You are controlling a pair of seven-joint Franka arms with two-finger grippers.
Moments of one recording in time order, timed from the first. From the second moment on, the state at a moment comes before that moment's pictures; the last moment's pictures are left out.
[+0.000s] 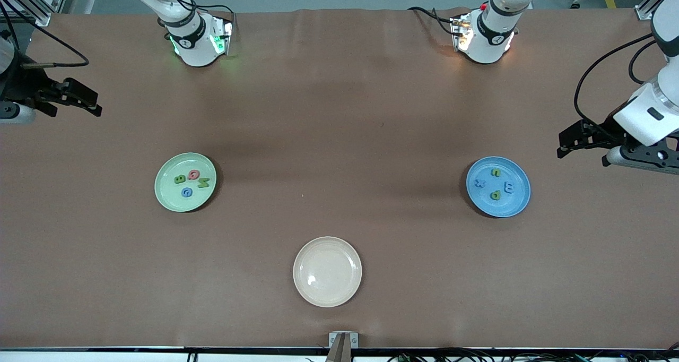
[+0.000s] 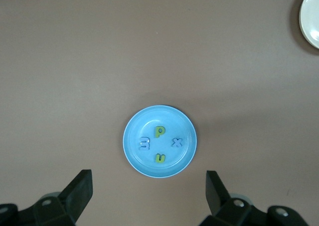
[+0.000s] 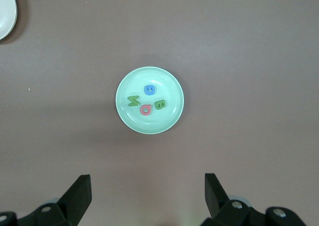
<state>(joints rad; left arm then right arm) 1.10 0.11 -1.19 -1.69 0.05 1.84 0.08 -0.04 -0.10 0.03 -1.71 0.02 1.57 0.00</state>
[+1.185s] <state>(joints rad) 1.11 0.11 -1.18 -1.65 0.05 1.81 0.08 -0.04 -0.10 0.03 -1.71 0.02 1.57 0.01</state>
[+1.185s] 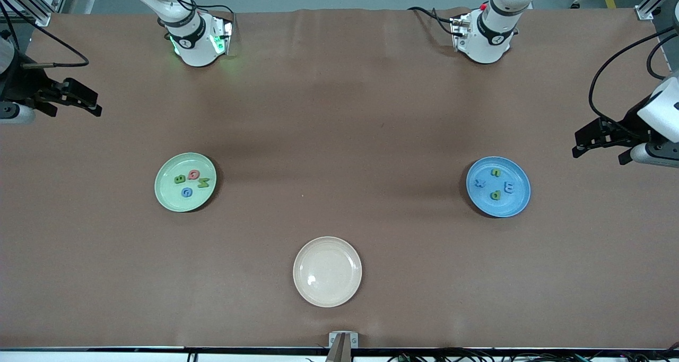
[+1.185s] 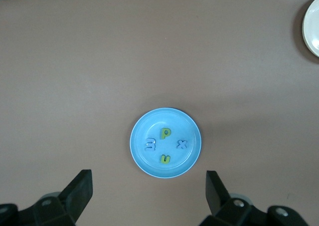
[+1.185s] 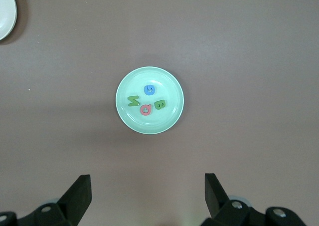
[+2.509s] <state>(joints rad) 0.23 0.12 -0.29 -1.59 0.06 1.75 0.08 -0.04 -0.10 0.03 -1.71 0.02 1.57 0.01</state>
